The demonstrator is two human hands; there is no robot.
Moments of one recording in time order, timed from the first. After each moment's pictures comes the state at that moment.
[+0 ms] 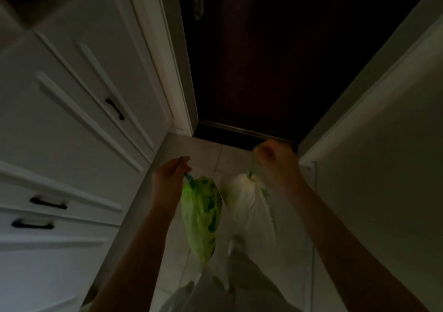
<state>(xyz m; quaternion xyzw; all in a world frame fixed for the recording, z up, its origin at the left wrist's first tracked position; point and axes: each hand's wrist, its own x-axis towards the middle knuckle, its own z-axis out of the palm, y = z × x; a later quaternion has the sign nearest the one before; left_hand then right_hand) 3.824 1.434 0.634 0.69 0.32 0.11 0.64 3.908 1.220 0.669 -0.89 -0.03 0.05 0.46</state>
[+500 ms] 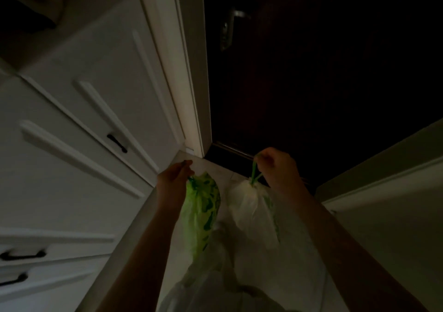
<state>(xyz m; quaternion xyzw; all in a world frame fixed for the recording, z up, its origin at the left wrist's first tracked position) 4.029 1.485 0.632 0.66 0.39 0.15 0.63 4.137 1.288 0.665 -0.88 -0.12 0.13 0.44</state>
